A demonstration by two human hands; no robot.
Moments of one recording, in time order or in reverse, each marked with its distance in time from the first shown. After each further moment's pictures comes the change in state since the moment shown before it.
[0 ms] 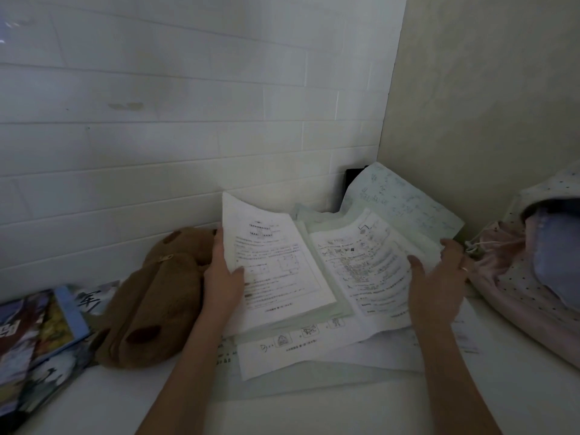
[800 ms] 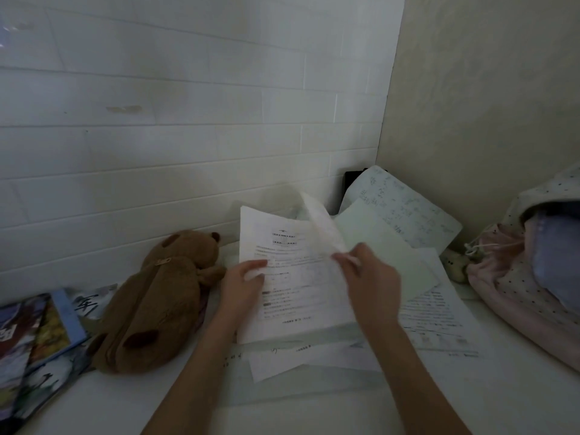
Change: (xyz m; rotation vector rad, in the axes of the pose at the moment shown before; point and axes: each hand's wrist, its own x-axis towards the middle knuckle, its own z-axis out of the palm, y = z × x) left_hand -0.001 -0.007 0.023 -0.069 -0.145 -0.123; right_hand -0.048 -0.052 0.022 -0.024 -0.177 -0.533
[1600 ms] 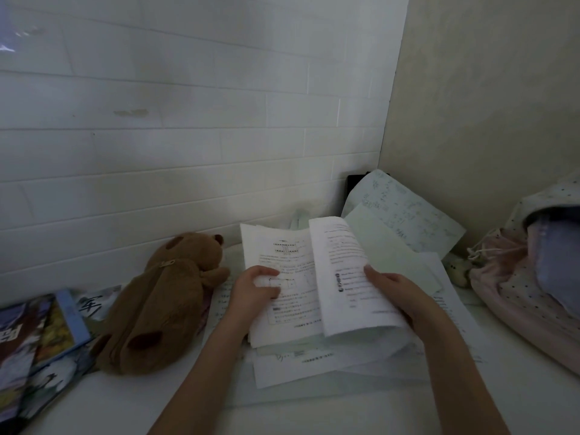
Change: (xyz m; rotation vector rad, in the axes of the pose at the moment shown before) left_hand -0.003 0.000 0.009 -0.090 -0.085 -0.094; right_hand 0.019 0.059 -0.020 0.475 -0.649 0.838
